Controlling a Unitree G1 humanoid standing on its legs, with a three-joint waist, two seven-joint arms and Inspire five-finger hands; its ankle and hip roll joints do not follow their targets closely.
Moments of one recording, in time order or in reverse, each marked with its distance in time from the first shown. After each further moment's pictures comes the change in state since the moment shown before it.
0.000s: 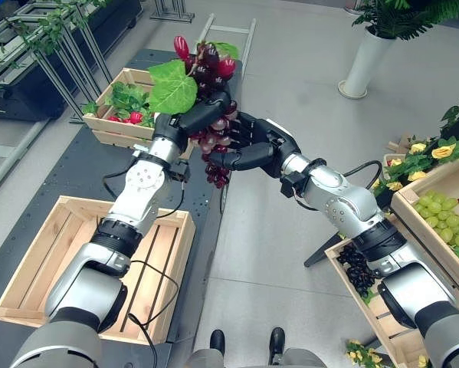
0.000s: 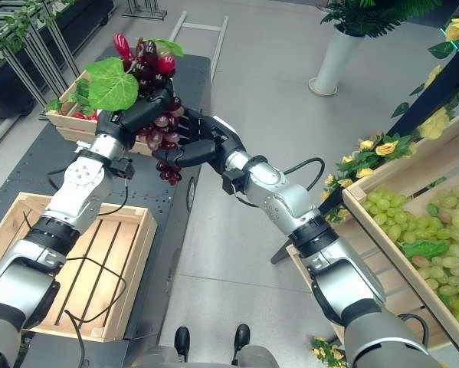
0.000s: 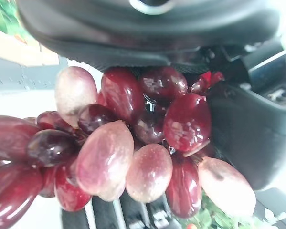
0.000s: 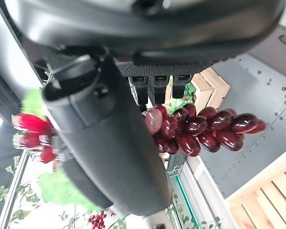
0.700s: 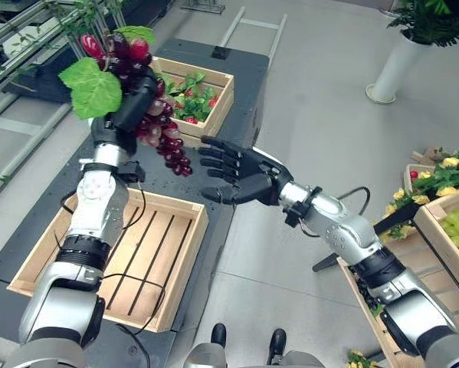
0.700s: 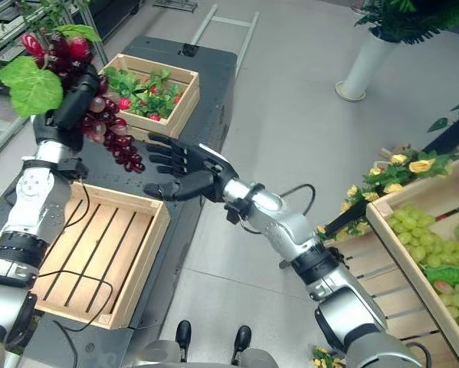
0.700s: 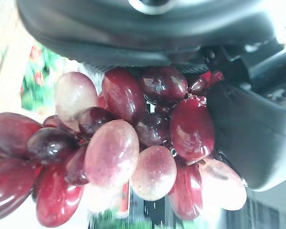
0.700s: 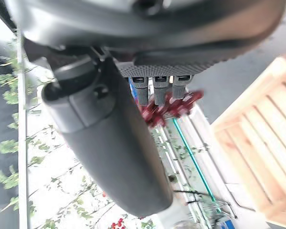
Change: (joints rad) left arm 0.128 0.077 0.184 0.000 -0.125 -0.037 0.020; right arm 0.138 0.032 -0.025 -0.137 0.004 -0.041 0.235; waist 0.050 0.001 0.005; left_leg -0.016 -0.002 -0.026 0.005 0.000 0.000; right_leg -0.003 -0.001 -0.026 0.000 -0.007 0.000
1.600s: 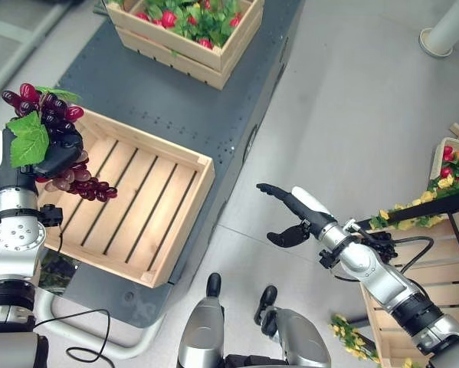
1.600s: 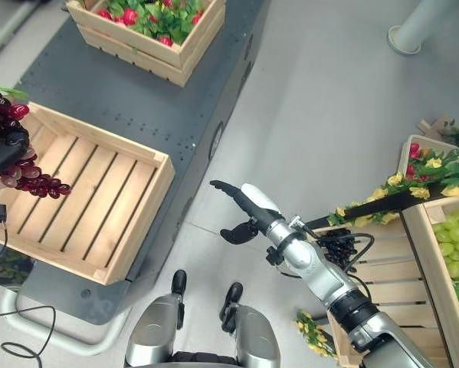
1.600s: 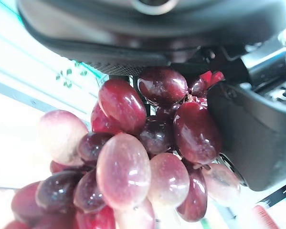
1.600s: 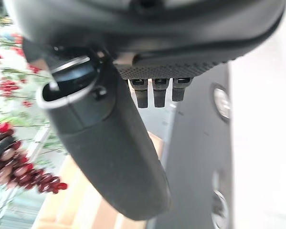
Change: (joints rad) left arm 0.317 0.271 0.280 0.178 0.347 -0.086 0.124; right arm 0.399 -0.309 0.023 -0.055 -0.981 -0.433 -0.170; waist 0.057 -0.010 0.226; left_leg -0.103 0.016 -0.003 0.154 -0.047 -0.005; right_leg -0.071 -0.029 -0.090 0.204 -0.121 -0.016
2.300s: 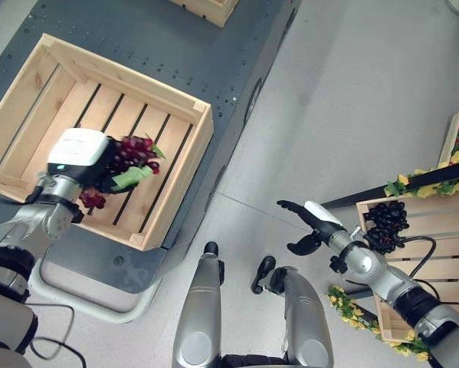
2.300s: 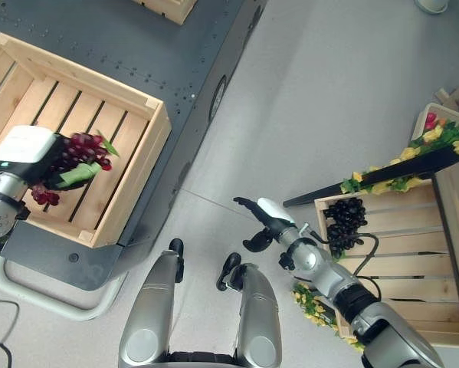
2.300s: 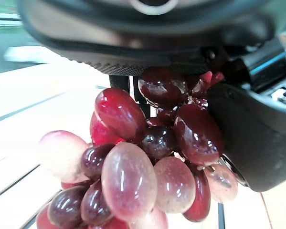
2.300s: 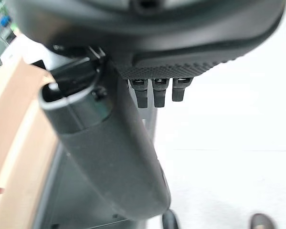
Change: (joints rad) left arm -0.187 0.097 -0.423 0.230 0.758 -0.076 0.297; right arm -0.039 0.061 0.142 0.353 0.006 -0.010 -0.122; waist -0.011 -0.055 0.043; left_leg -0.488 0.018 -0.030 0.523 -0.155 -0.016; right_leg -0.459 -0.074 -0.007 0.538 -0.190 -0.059
